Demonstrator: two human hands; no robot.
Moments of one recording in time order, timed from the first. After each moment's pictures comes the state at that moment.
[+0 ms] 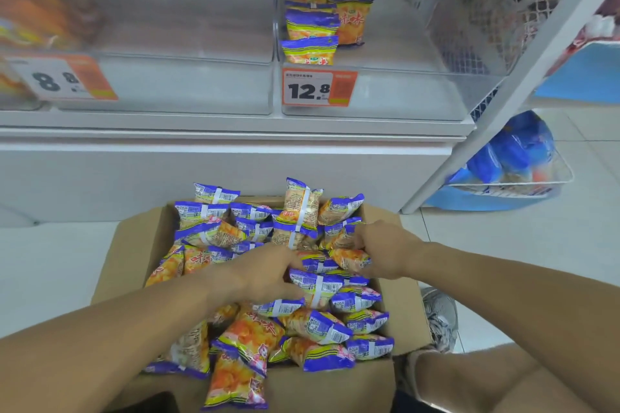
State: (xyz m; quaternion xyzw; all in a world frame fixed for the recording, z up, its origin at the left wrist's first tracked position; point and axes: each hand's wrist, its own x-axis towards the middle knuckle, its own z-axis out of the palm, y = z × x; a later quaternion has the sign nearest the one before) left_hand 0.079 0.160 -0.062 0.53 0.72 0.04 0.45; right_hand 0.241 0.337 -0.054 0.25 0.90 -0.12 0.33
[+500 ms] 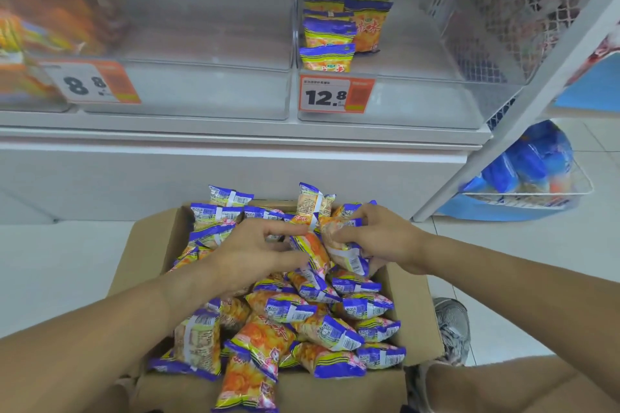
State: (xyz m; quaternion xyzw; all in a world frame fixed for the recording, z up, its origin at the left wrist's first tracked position) left_hand 0.066 0.139 -0.030 0.28 0.70 0.42 0.50; right_hand 0.212 0.310 -0.006 0.40 0.74 -0.52 0.14
